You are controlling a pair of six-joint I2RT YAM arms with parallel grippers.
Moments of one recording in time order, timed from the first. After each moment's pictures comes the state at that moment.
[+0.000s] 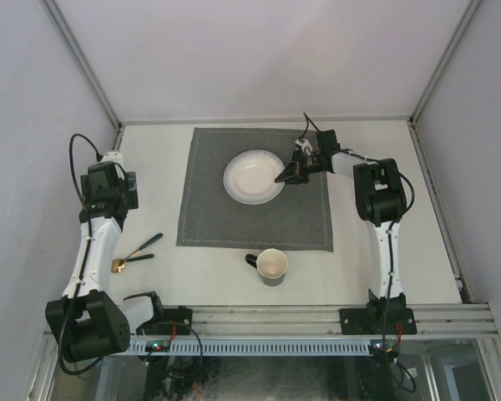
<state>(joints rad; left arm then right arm) 0.20 1.11 0.88 -0.41 -0.34 0.18 0.21 2.33 1.62 -0.23 -1.04 0.59</state>
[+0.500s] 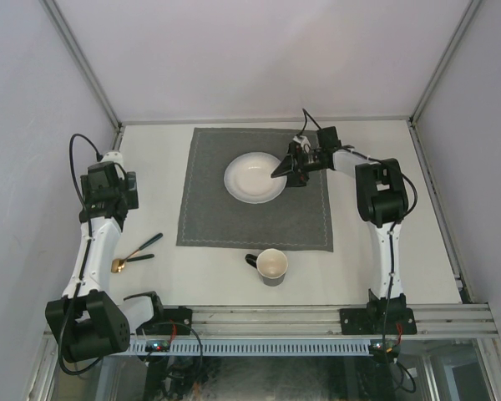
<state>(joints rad) 0.20 1.11 0.88 -0.41 -0.34 0.18 0.20 2.31 1.63 -0.28 -1.13 0.51</state>
